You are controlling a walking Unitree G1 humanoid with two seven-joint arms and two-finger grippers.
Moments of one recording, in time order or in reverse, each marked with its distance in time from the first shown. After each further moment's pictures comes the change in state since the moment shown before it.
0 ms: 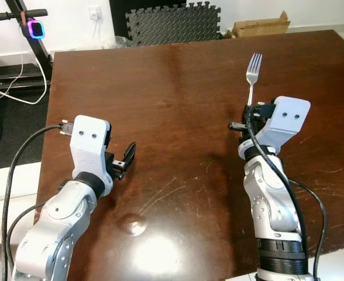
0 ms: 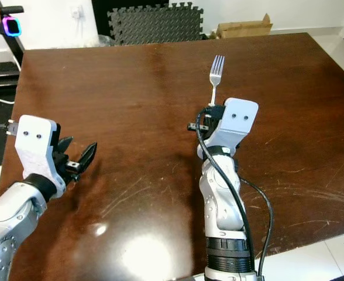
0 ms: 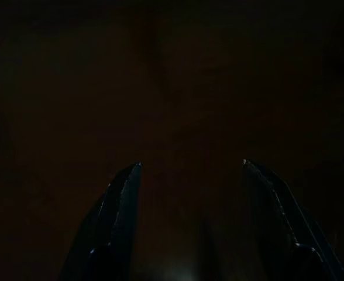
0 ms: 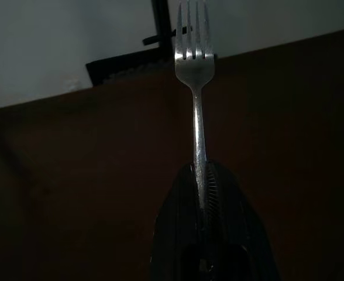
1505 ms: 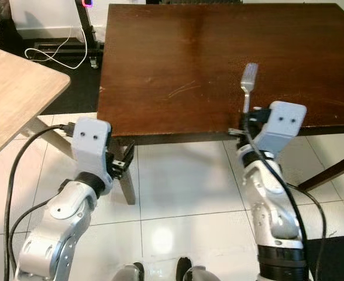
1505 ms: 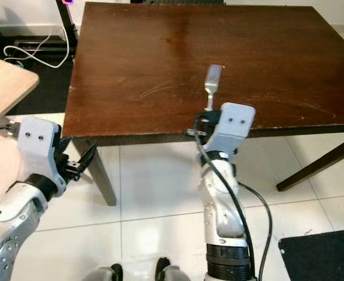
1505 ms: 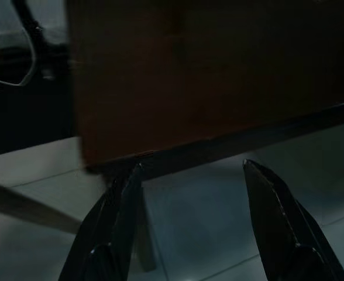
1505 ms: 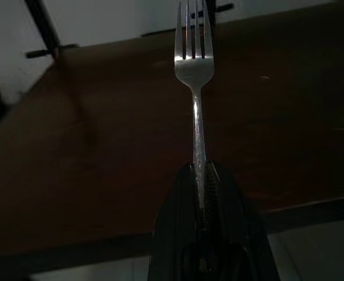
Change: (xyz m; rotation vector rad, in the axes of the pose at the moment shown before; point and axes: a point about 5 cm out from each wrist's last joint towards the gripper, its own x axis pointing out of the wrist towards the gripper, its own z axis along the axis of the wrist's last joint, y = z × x) left arm 0.001 0.003 -0.004 0.012 -0.004 0.021; right arm -0.007 0.003 -0.004 0.005 0.047 0.011
